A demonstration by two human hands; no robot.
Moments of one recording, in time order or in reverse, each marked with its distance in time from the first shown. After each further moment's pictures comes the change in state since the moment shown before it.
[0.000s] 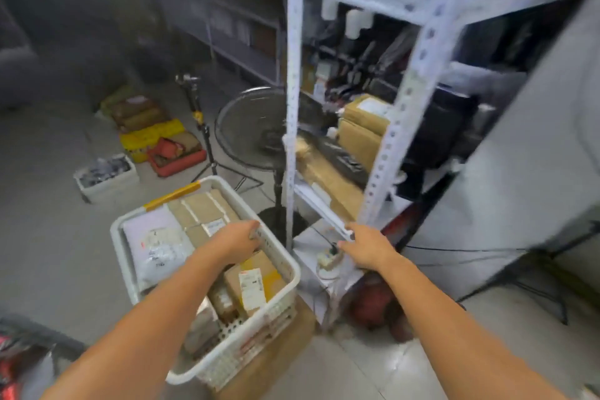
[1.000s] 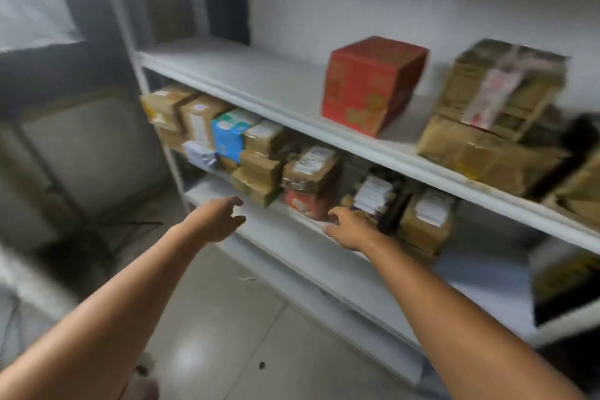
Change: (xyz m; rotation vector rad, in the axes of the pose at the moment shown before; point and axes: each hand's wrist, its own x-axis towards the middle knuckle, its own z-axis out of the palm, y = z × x) left_hand -0.204 0.689 0.275 0.489 -0.490 1.630; right_hand -0.542 0.369 0.013 0.610 0.810 1.460
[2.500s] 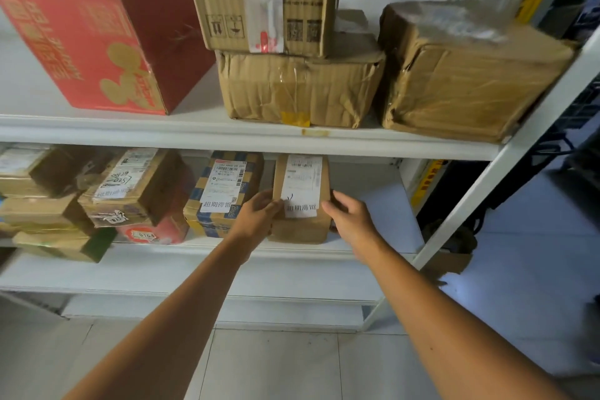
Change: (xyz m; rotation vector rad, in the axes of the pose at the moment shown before) left_hand 0.117 0.309 0.219 -1.052 -0.459 0.230; right_hand -0.018 0.277 0.001 1.098 0.627 0.309
